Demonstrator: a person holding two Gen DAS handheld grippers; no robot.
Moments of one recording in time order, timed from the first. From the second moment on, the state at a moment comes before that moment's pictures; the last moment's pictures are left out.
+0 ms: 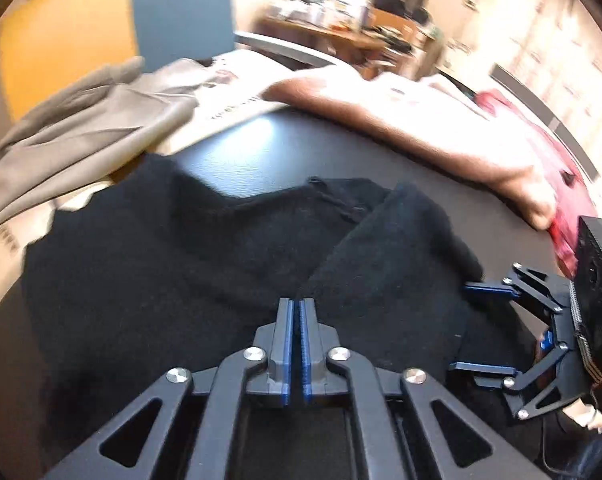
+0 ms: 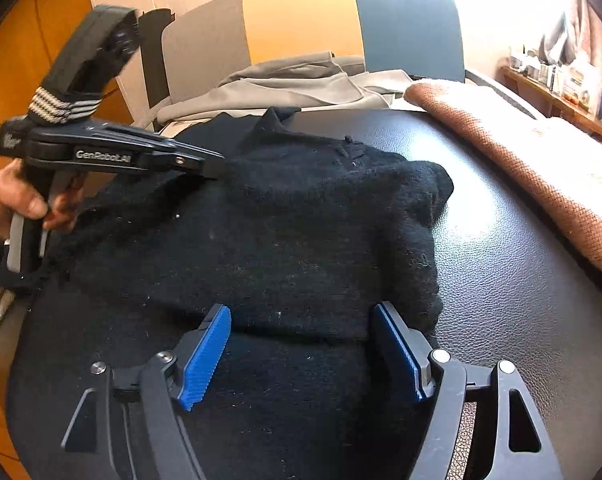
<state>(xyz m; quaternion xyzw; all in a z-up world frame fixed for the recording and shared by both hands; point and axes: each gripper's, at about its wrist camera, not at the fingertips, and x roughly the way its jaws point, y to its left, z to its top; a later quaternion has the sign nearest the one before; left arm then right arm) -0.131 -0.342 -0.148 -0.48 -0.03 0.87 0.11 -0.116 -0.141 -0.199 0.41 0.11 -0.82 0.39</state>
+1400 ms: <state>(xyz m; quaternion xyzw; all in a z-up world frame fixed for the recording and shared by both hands) 0.207 -0.471 -0.148 -0.25 -0.36 0.84 -0.32 -0.138 -0.207 -0.170 0.38 0.16 -0.85 0.32</state>
